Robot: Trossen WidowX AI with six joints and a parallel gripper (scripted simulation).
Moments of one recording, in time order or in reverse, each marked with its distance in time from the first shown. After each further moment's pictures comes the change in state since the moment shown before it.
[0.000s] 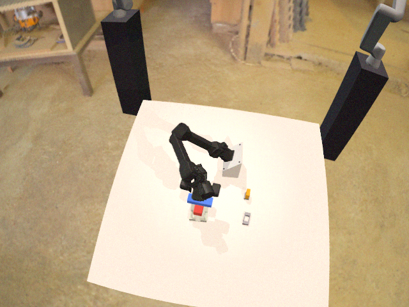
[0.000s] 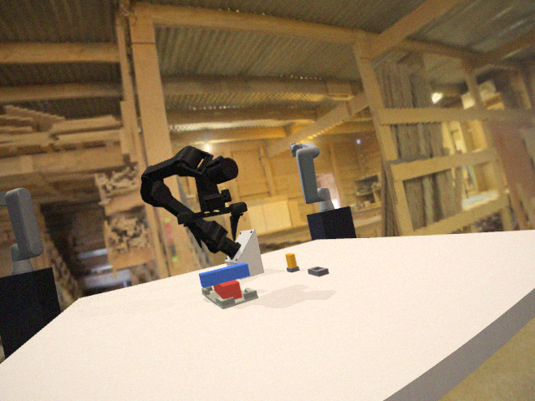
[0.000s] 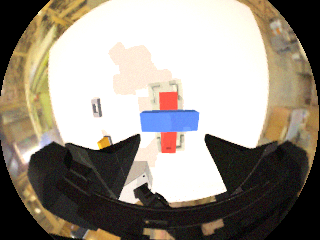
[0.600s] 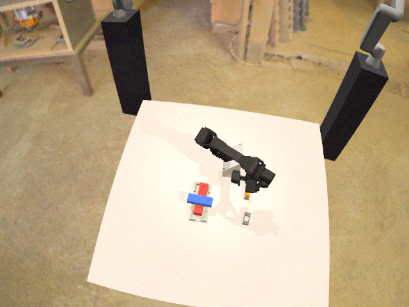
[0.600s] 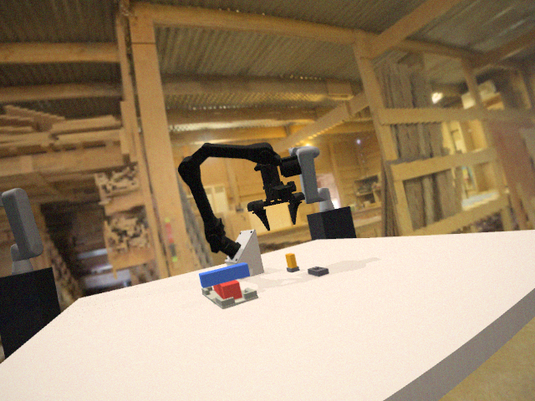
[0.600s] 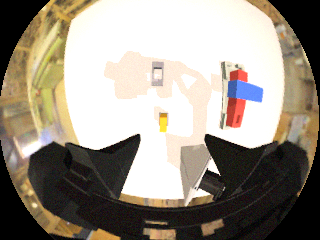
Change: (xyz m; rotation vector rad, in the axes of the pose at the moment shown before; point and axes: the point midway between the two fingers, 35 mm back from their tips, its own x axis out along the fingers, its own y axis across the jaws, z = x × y) arm -0.007 0.227 -0.094 -0.037 0.000 0.034
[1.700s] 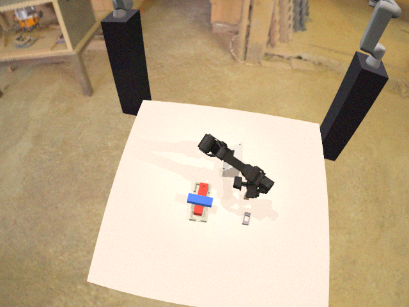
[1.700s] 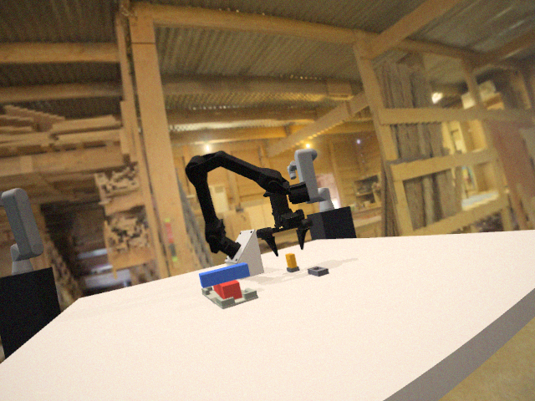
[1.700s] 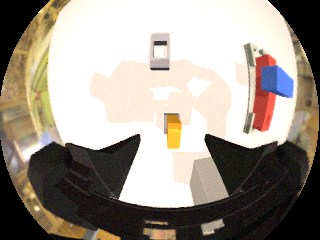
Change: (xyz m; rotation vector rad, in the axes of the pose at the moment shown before) arm 0.092 0.016 -0.019 0.024 0.004 -0.013
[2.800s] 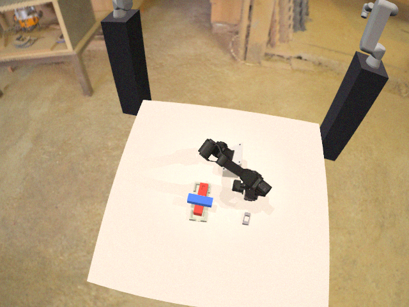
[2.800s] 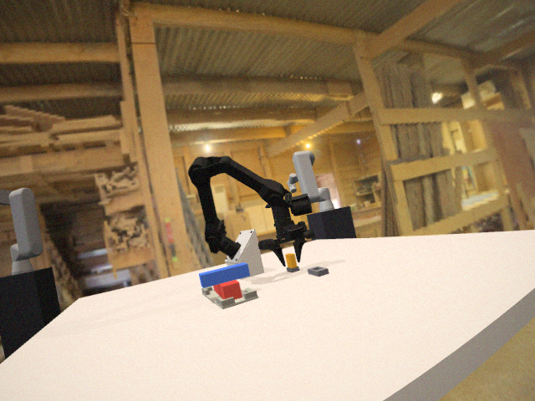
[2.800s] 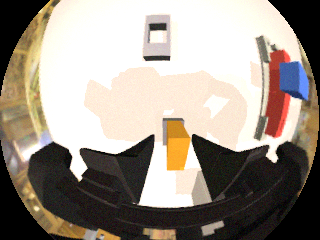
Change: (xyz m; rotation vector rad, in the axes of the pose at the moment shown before) arm 0.039 -0.002 -0.002 -0.002 0.001 -0.007
